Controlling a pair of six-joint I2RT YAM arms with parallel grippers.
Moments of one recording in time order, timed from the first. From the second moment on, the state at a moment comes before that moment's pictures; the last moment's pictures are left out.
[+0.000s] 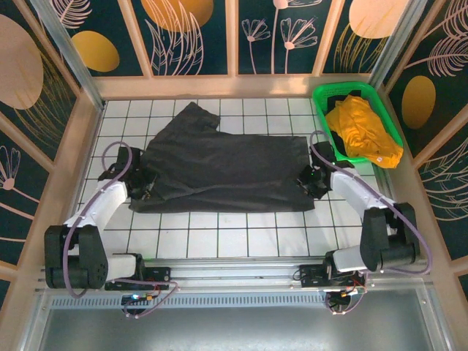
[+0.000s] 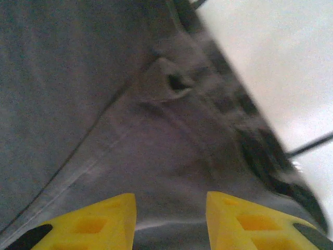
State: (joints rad) left arm -0.04 1.30 0.76 -0.55 0.11 -1.13; right arm 0.21 1.41 0.84 -0.62 -0.13 0.87
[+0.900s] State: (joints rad) left arm -0.10 1.47 0.82 -0.44 0.22 -1.24; right arm 0.31 1.55 0.98 -0.45 -0.36 0.90
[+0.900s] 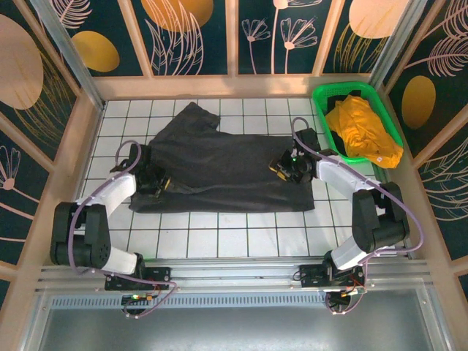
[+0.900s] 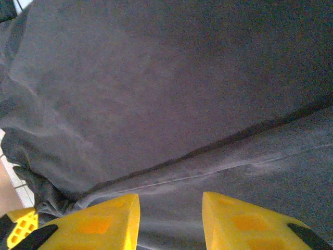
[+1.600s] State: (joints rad) left arm -0.22 1.99 1.44 -0.71 0.22 -0.81; right arm 0.28 1.58 1.02 -0.46 -0.37 0.89
